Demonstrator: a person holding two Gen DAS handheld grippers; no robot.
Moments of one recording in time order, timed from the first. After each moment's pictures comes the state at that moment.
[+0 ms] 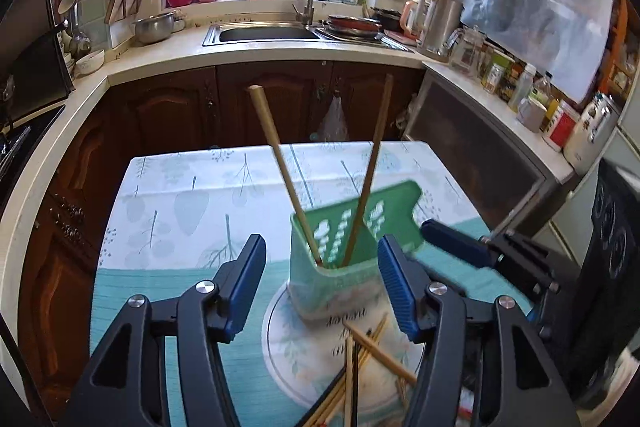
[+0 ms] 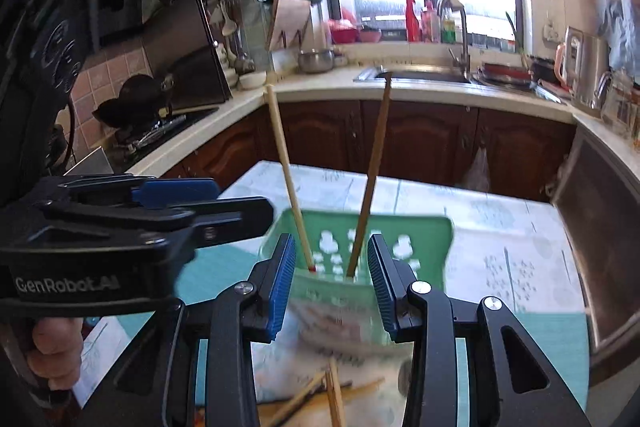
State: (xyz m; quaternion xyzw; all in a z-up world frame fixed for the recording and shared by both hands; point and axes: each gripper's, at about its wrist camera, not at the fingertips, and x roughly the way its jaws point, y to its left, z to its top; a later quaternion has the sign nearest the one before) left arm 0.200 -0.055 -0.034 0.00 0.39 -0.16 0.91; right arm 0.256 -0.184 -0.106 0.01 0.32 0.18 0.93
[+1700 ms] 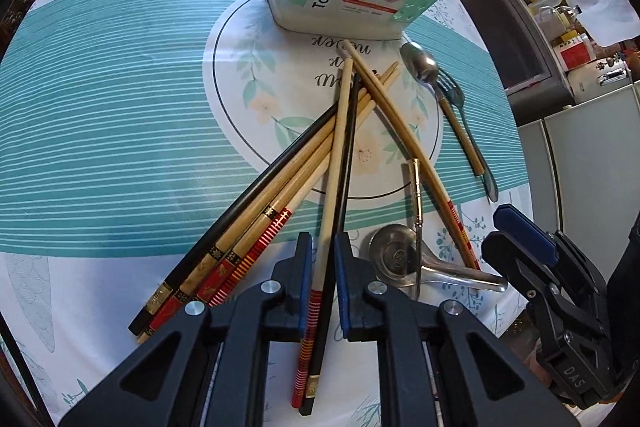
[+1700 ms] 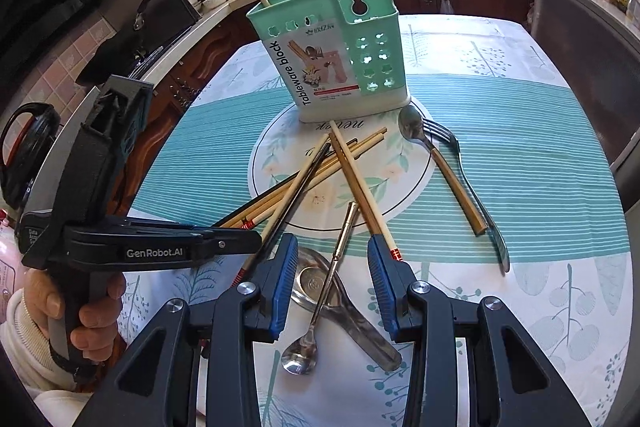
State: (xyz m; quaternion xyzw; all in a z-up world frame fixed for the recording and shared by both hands) left arm 0.127 -0.055 -0.205 -0.10 0.64 -0.19 0.74; right arm 0.071 -0.236 -0.192 0.10 0.49 0.14 0.85
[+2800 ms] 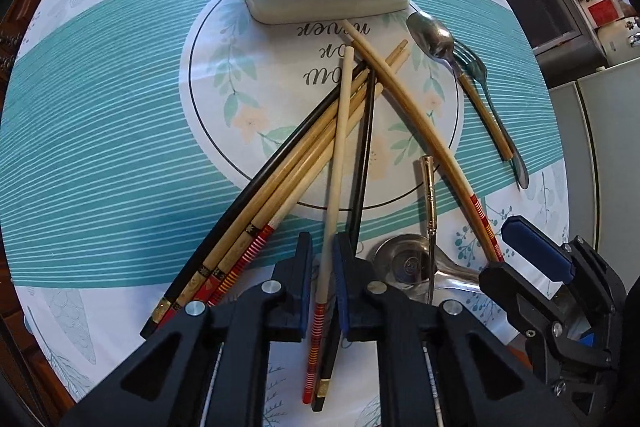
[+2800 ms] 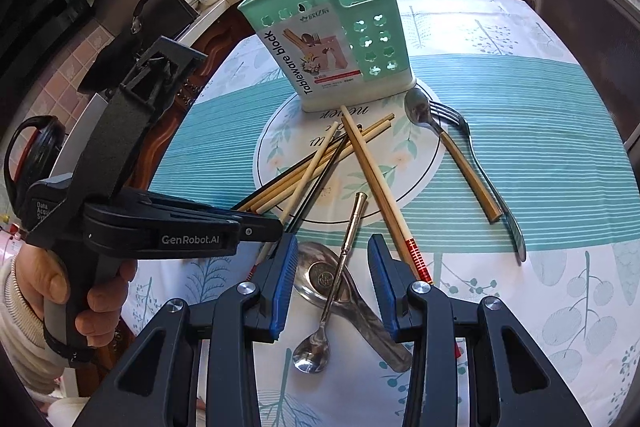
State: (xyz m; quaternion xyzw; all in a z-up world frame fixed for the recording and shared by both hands) left arm 0.157 -0.103 -0.206 -0.01 0.69 -0.16 0.71; right arm 0.084 -0.233 -0.202 0.13 0.51 0.15 0.83
